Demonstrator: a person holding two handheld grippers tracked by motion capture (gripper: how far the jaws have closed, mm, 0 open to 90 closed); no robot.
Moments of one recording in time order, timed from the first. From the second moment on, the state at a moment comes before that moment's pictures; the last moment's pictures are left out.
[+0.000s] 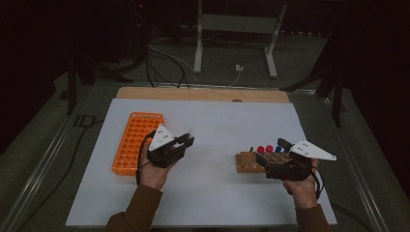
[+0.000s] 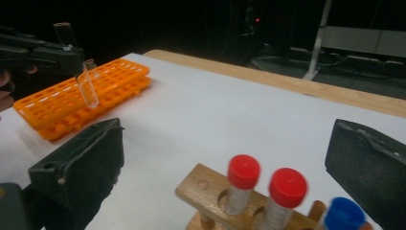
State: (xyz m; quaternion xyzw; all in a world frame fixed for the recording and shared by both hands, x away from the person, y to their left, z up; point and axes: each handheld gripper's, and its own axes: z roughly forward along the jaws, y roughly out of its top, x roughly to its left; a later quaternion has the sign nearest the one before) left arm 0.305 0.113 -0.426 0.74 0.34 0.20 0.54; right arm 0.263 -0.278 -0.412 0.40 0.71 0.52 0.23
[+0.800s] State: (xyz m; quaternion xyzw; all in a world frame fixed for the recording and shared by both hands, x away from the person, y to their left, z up) left arm 0.326 0.188 -0.448 0.70 0.44 0.28 0.49; right arm 0.262 -0.290 -0.409 0.42 0.70 0.53 0.24
